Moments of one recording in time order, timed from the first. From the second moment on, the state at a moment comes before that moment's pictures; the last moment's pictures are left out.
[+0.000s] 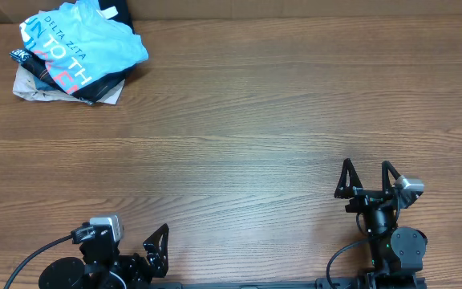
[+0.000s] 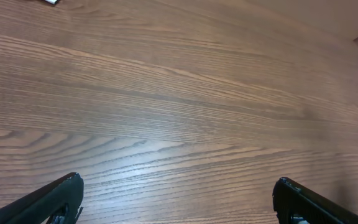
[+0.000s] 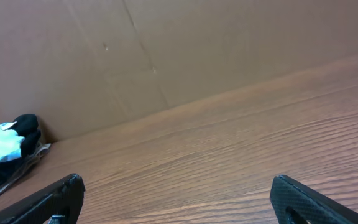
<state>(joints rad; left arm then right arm) 0.17 0.18 0.78 -1.24 0.41 -0.19 0.02 0.01 0.02 -0.03 -0.04 0.34</state>
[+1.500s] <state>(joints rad) 0.03 0.17 0.72 -0.69 0.40 -0.13 0.02 0.01 0.02 -0.04 -0.04 0.33</state>
